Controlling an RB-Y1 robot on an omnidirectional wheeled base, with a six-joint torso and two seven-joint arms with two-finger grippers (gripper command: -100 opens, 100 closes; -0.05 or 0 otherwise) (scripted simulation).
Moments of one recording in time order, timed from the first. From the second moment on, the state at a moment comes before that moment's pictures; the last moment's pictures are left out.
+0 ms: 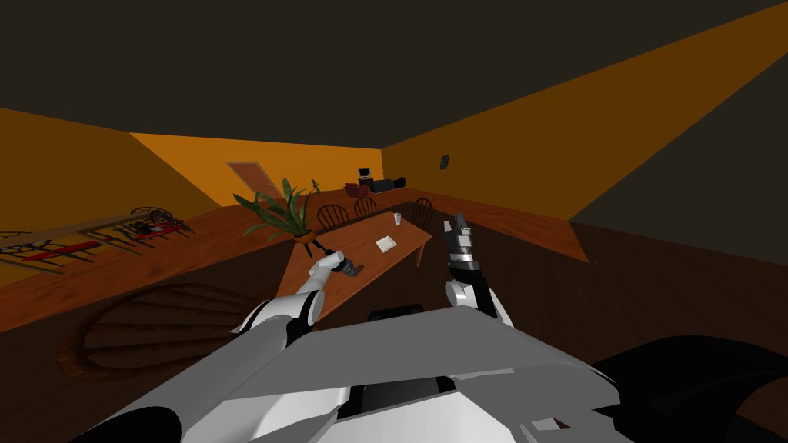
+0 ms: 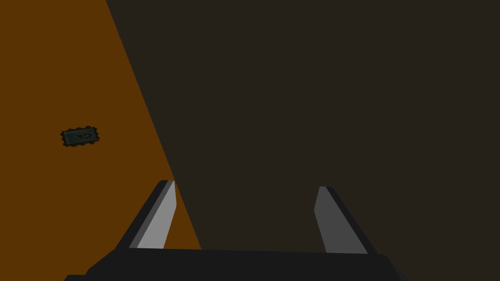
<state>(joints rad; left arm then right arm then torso) -0.60 0.32 0.18 -0.60 0.47 0.98 0.17 0.48 0.00 0.01 -2.25 -0.02 -0.44 0.04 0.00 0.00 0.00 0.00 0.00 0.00</state>
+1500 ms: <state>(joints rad) -0.69 0.34 0.27 -0.35 0.47 0.95 0.31 0.48 0.00 0.01 -2.25 -0.02 -0.44 0.04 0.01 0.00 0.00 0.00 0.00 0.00</state>
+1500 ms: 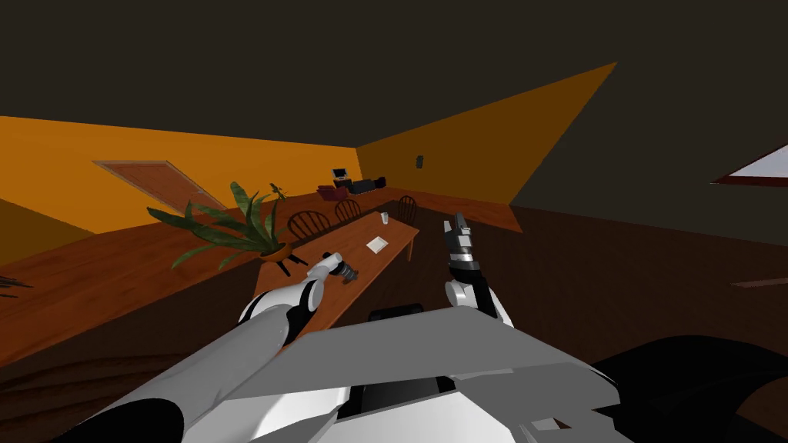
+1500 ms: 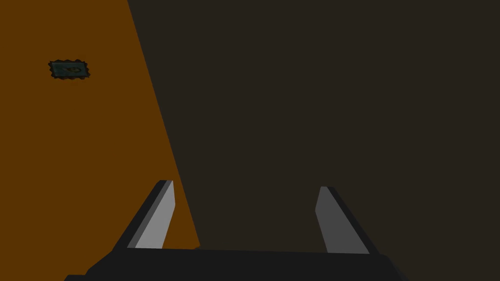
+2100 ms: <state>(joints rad) -0.69 0.34 0.29 -0.32 0.45 0.90 0.39 0.48 0.00 0.01 -2.25 -0.02 -0.44 0.04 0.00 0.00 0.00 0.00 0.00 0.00</state>
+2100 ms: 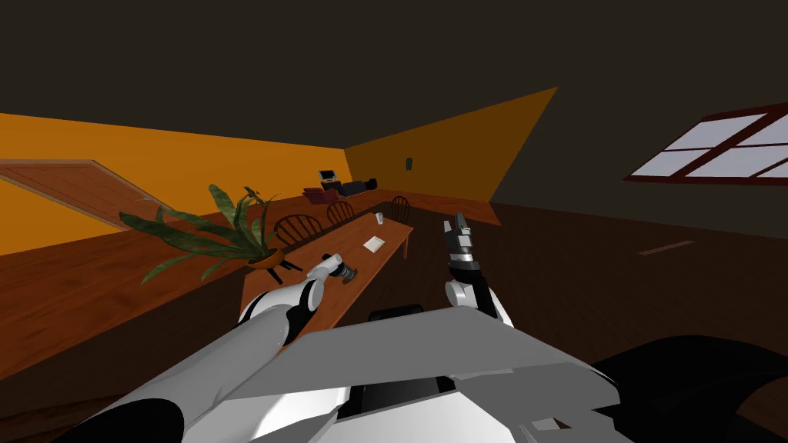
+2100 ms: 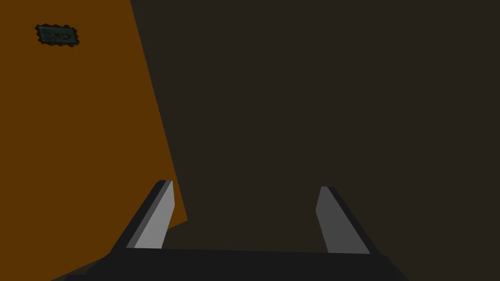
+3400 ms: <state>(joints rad) -0.67 0.34 0.24 -0.43 0.49 1.03 0.24 0.48 0.00 0.01 -2.25 -0.02 -0.44 0.04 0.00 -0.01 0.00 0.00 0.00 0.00</state>
